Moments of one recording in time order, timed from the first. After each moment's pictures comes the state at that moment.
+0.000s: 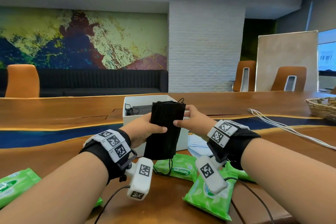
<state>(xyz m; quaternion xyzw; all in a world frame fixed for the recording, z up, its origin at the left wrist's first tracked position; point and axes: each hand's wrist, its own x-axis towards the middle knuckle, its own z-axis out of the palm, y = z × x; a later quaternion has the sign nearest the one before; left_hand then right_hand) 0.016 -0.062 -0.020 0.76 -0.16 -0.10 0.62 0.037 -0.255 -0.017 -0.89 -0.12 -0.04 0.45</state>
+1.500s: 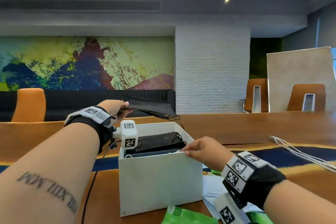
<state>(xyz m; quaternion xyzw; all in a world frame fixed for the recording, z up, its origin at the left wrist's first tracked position) 0.178 0.021 0.097 0.73 0.09 0.03 0.67 0.094 -0.259 0.000 -0.93 -0.17 -0.07 0.30</state>
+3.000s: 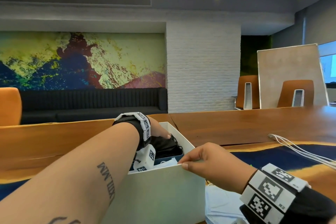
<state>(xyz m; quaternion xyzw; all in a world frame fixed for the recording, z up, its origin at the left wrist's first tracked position) 0.323 -0.091 0.026 0.98 -0.09 -0.14 -0.05 0.104 -0.262 -0.005 -0.93 -0.18 -0.06 0.33</state>
